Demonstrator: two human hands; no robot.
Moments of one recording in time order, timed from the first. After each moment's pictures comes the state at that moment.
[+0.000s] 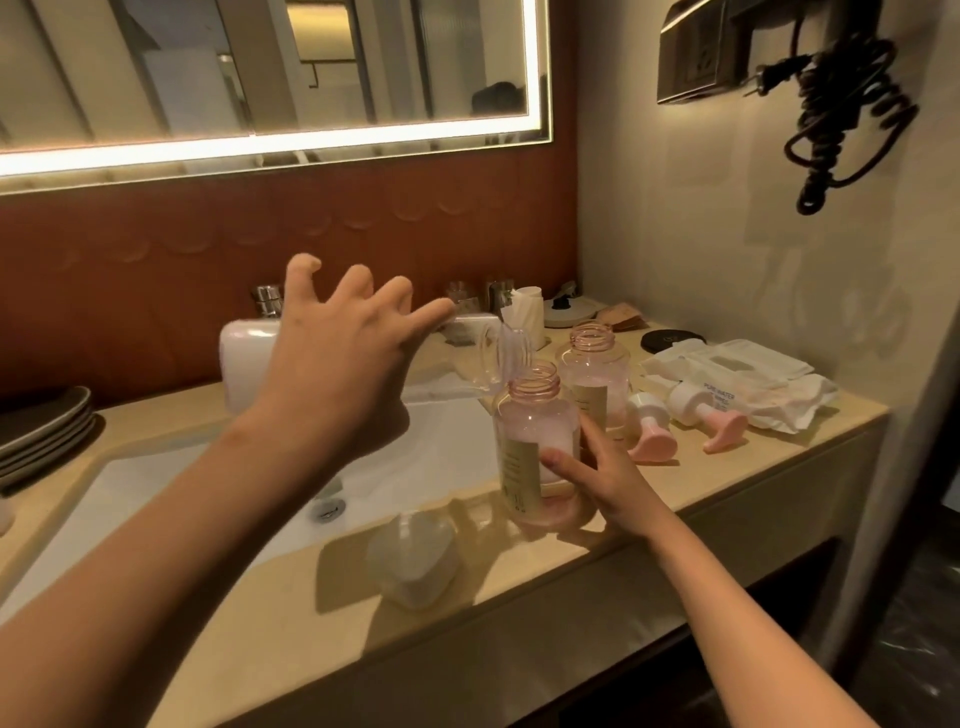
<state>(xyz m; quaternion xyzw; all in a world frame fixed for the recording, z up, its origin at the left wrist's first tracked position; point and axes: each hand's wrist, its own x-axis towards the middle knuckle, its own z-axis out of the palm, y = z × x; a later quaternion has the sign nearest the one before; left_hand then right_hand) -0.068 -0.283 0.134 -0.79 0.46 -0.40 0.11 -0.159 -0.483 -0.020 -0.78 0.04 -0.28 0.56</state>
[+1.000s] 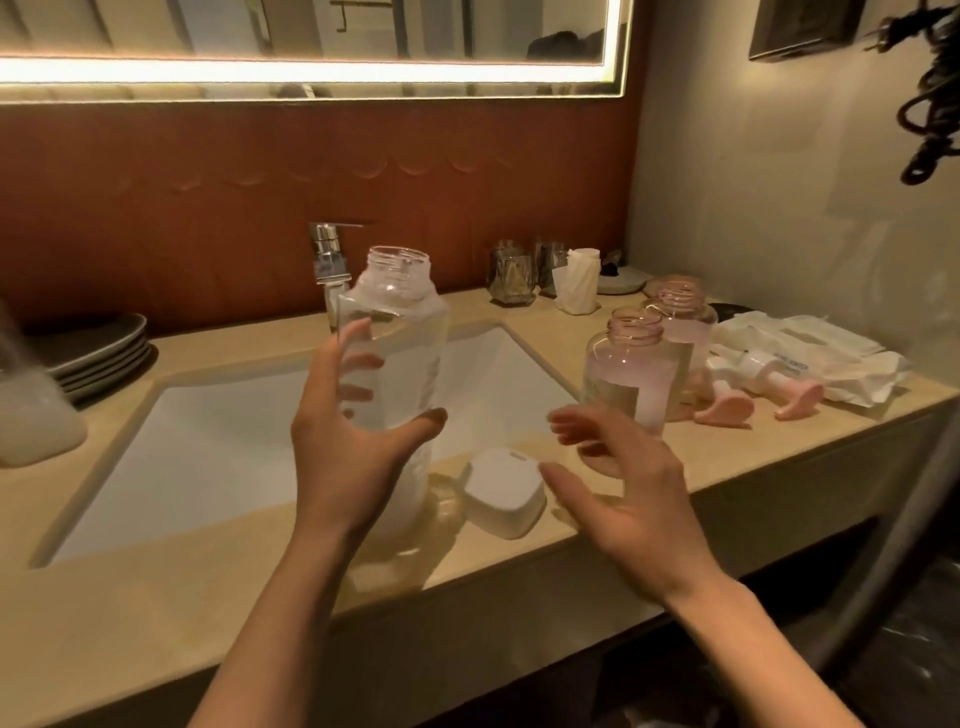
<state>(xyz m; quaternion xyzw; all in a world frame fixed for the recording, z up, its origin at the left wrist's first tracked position) -0.033 -0.211 0.021 -0.72 0.32 -0.16 -0.59 -0.180 -0.362 -0.009 -0.84 0.06 -0.42 0.33</state>
